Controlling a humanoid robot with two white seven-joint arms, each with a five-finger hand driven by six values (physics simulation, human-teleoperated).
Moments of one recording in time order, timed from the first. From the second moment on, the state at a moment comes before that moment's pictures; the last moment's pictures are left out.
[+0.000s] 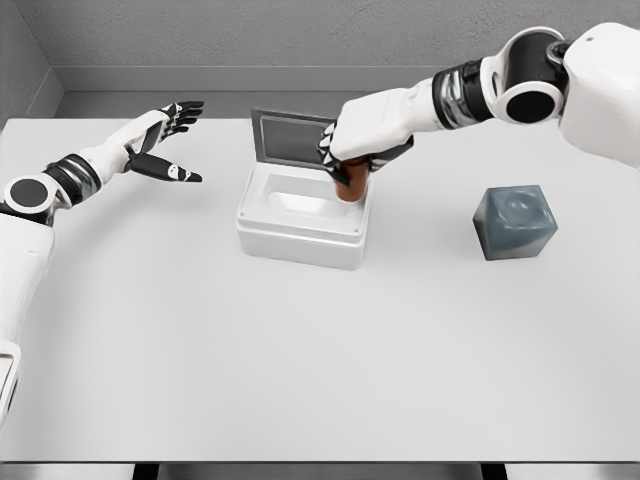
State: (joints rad) left arm -0.85 0.32 -0.30 -0.49 0.03 -0.41 -0.61; right arm -1.48 -0.53 1.53 -1.22 0.22 -0.61 0.44
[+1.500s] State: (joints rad) left arm -0.91 0.26 -0.30 -0.50 0.03 -0.41 -0.61; right arm -1.41 -1.19 1.37 -1.67 0.09 -0.61 0.40
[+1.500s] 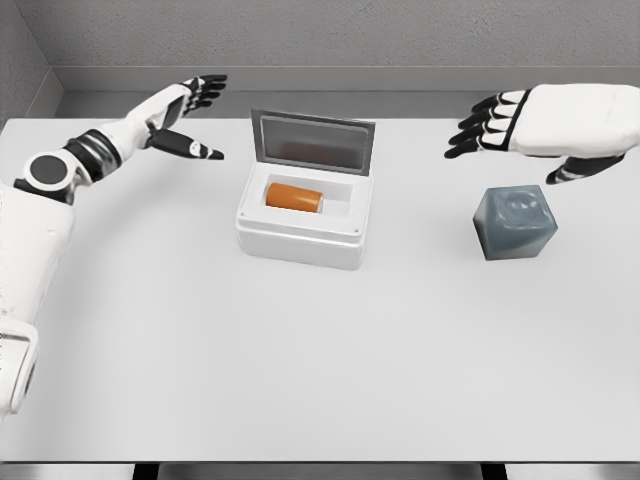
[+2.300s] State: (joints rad) left arm -0.90 0.31 -0.45 -0.61 0.23 -0.39 -0.61; right arm -1.41 -1.20 1.37 -1.67 0.08 -0.61 0.40
